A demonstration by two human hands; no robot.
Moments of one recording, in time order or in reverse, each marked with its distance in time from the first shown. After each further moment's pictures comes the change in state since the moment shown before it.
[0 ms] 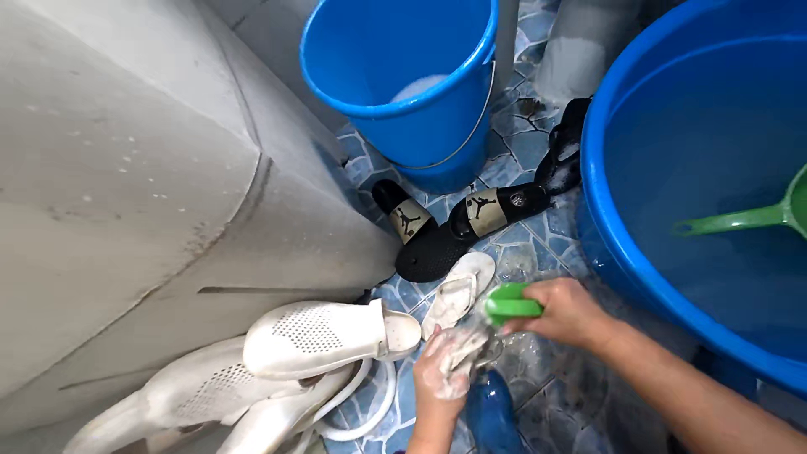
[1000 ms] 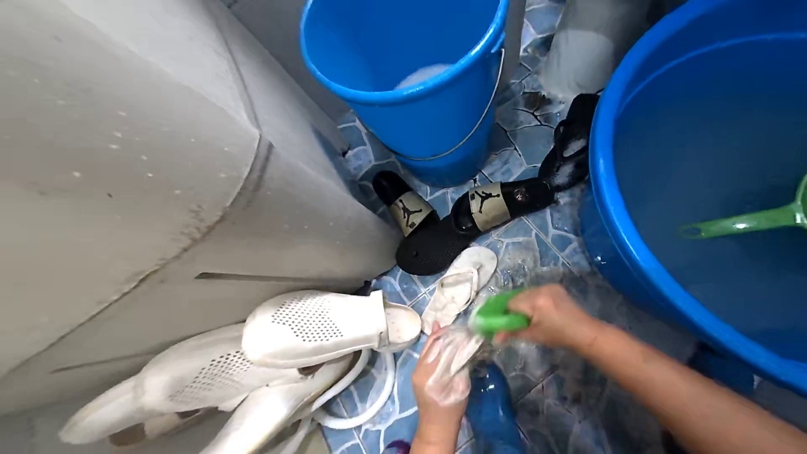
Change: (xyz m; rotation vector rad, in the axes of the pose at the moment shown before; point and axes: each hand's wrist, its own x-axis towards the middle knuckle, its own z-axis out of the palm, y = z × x) left_hand -0.012 0.003 0.006 -0.003 0.174 0.048; right_hand 0.000 0.003 0.014 -0.042 -0.090 -0.100
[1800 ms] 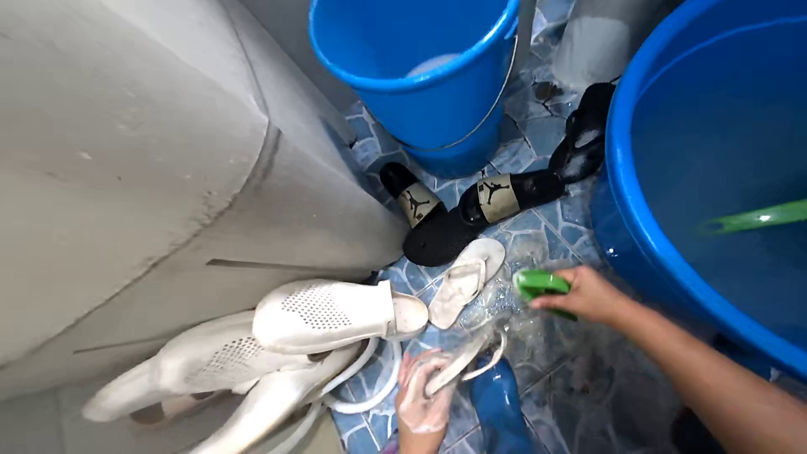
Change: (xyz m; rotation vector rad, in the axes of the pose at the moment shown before) left_hand -0.043 -0.019 -0.047 -0.014 -0.094 -0.231; right_hand -0.013 0.040 -0.012 0.357 -0.054 0.487
